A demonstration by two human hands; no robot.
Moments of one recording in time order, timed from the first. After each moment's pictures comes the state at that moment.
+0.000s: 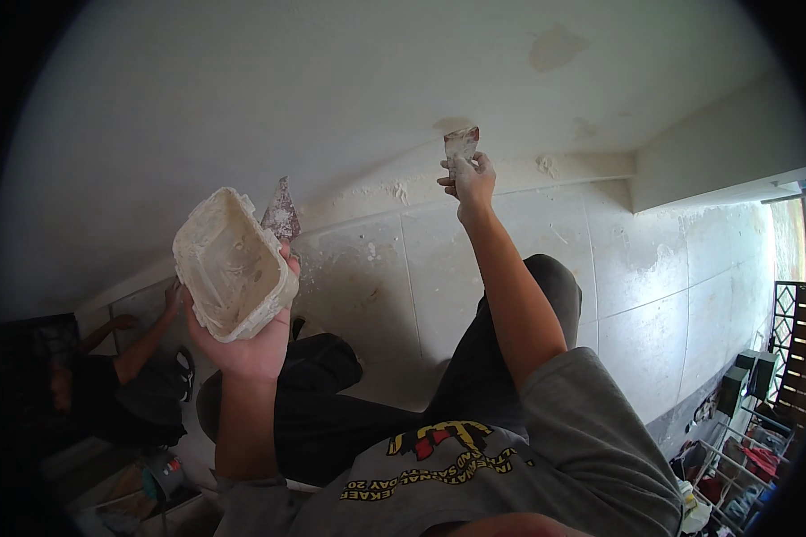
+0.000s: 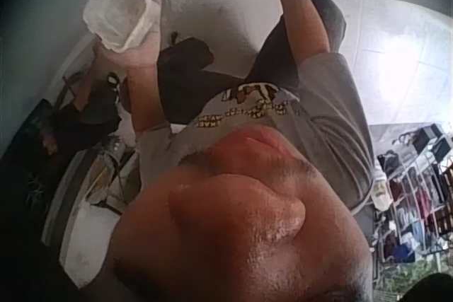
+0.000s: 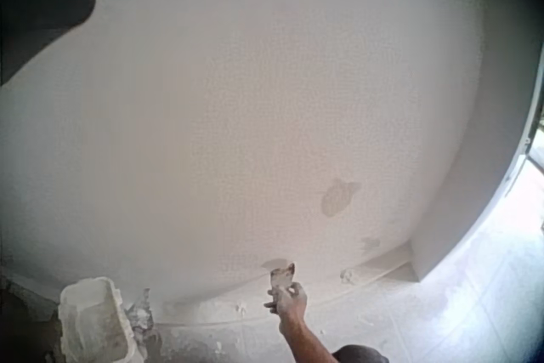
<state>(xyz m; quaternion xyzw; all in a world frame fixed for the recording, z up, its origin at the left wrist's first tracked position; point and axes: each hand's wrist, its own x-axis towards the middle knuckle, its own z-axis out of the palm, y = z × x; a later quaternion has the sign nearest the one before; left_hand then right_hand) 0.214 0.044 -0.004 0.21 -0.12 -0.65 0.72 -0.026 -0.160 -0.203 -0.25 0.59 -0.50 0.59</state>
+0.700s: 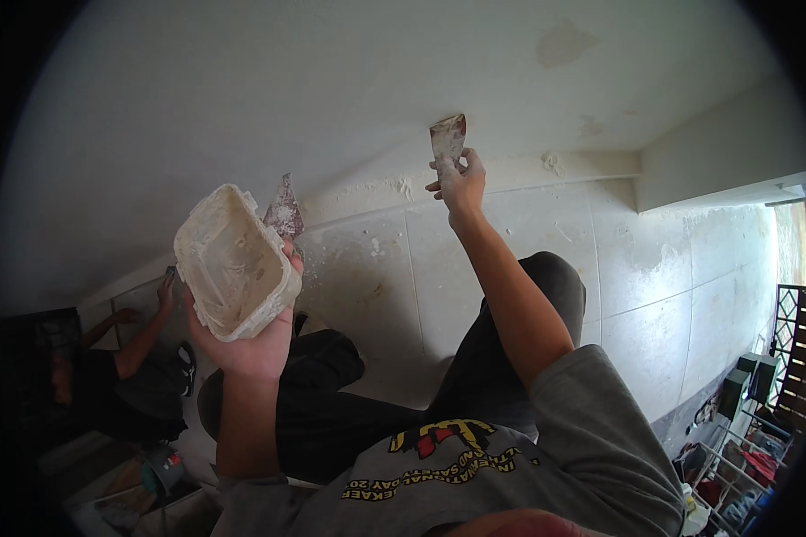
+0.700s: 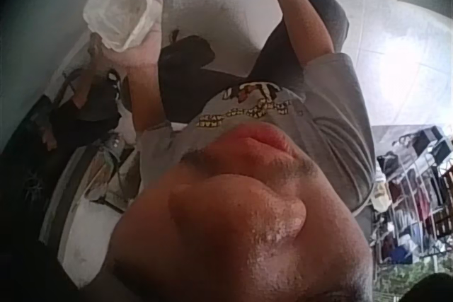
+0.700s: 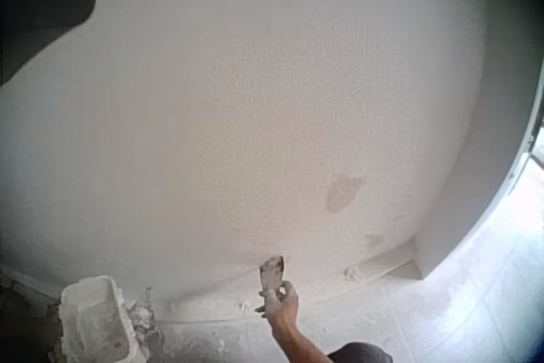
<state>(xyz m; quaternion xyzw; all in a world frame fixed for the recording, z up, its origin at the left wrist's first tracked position) 0.208 0.044 0.000 0.23 -0.12 -0.65 0.72 -0.004 -0.142 -0.188 -0.33 0.57 -0.49 0.57</state>
